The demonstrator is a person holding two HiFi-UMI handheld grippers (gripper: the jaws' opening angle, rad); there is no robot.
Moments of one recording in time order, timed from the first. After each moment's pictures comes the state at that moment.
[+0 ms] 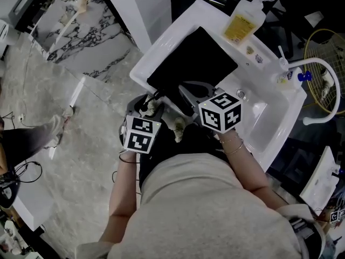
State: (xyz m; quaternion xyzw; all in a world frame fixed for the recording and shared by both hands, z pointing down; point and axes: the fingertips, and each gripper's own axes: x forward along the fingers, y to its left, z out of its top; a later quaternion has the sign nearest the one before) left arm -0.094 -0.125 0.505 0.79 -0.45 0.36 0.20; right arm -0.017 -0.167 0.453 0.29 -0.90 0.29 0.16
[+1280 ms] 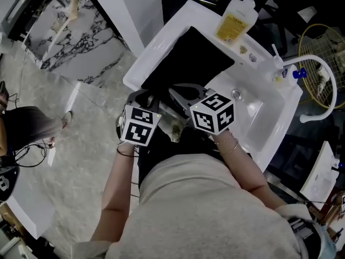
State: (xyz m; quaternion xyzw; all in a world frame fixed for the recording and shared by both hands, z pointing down) left arm -0.071 -0.164 0.493 0.81 -0.41 0.38 0.17; right arm -0.027 -0.171 0.450 0.28 -0.90 0.29 0.15
